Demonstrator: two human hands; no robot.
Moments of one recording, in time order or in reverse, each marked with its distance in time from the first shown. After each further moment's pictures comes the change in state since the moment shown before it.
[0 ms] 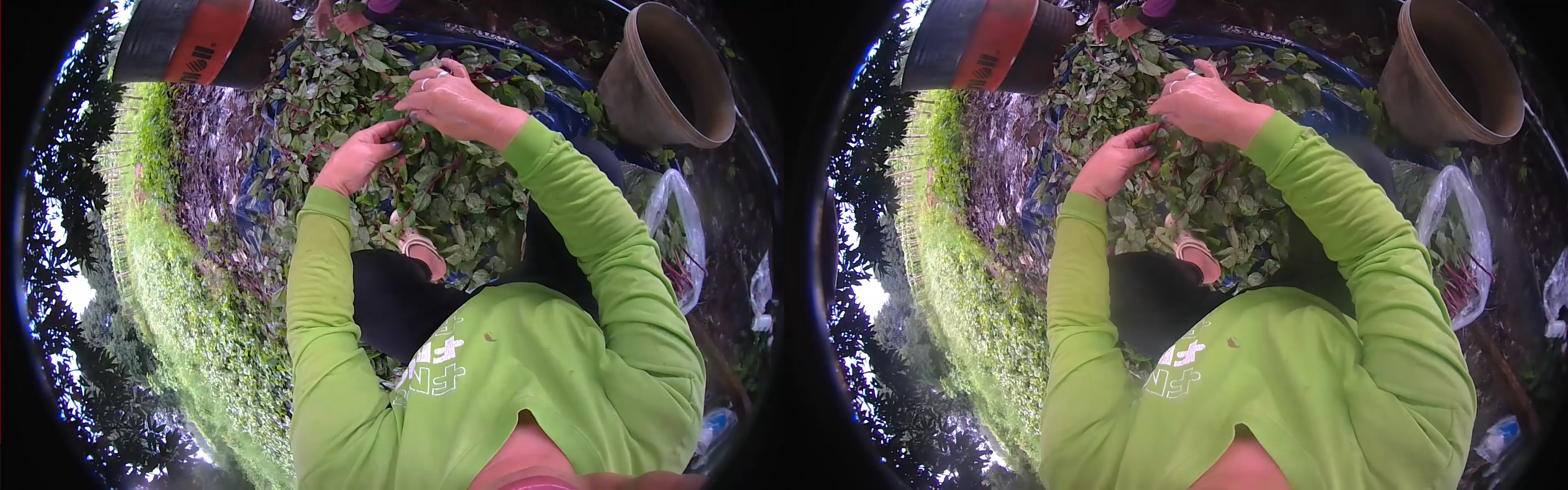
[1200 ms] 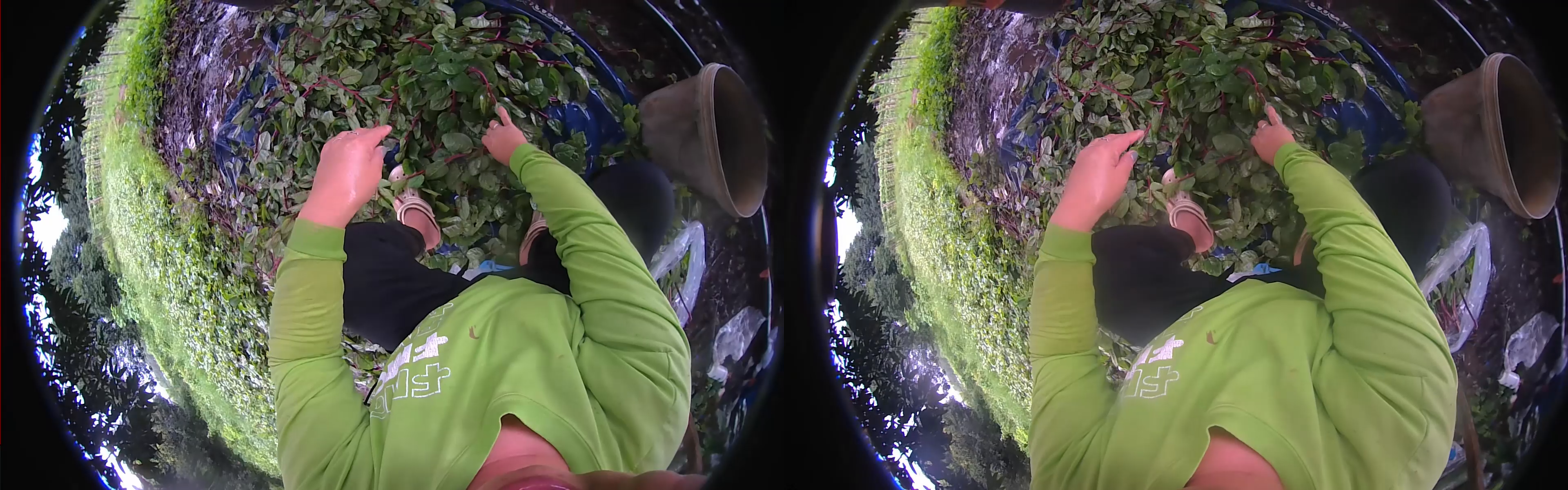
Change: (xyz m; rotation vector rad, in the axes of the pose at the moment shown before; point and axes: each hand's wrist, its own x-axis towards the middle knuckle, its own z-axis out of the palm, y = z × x) left_hand -0.084 -0.052 -0.002 0.972 0.481 0.022; right_hand -0.121 0.093 0.225 -0.584 -0.862 -0.084
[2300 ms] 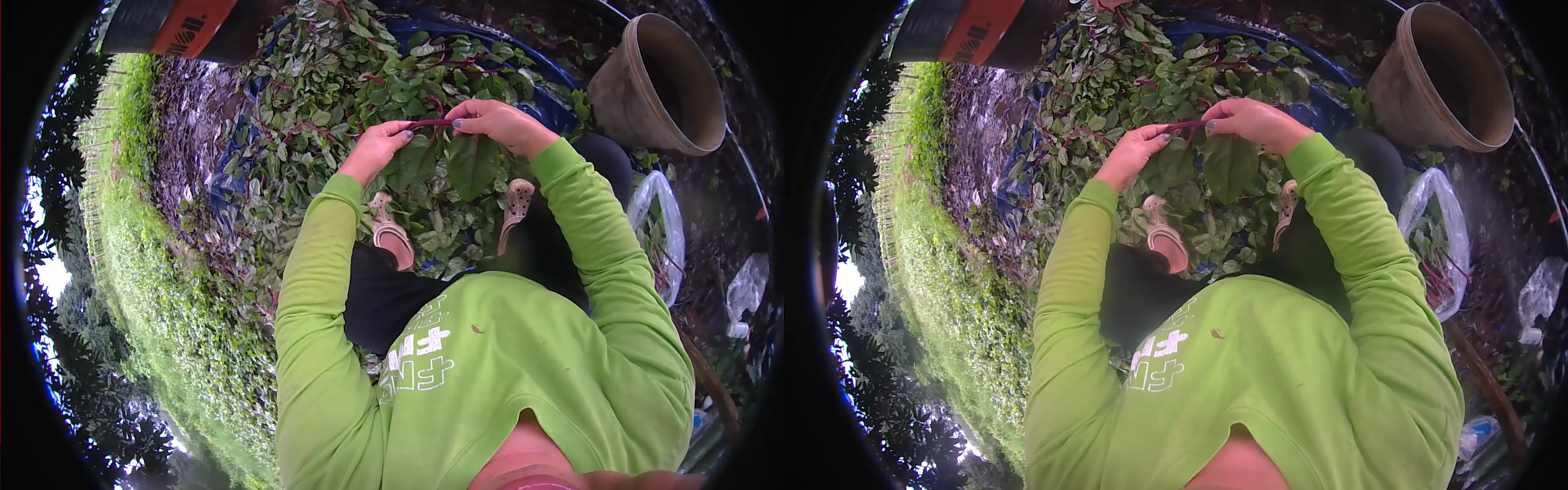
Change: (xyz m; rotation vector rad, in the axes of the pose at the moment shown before) left_hand 0.089 0.028 0.087 -0.948 -0.266 -0.102; right_hand -0.147 0.060 -0.176 1.721 0.241 0.244
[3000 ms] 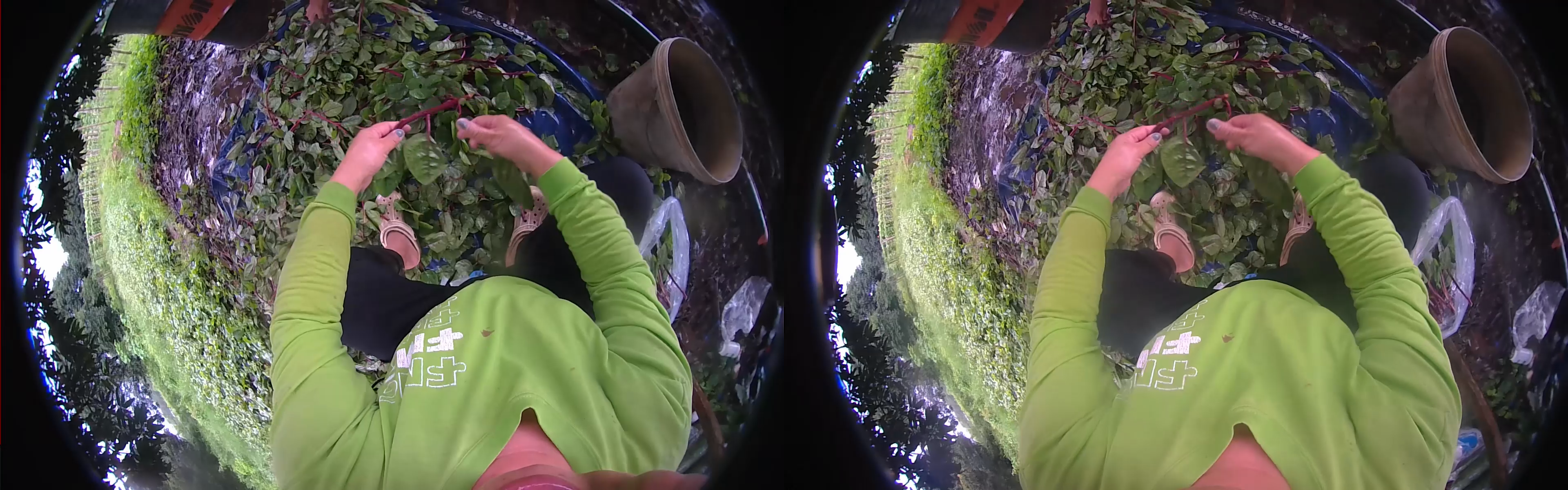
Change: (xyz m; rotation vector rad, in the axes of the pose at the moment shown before) left_hand -0.015 -0.005 -0.033 0.041 0.154 -0.057; right_hand 0.022 0.008 0.026 -0.071 0.075 0.114
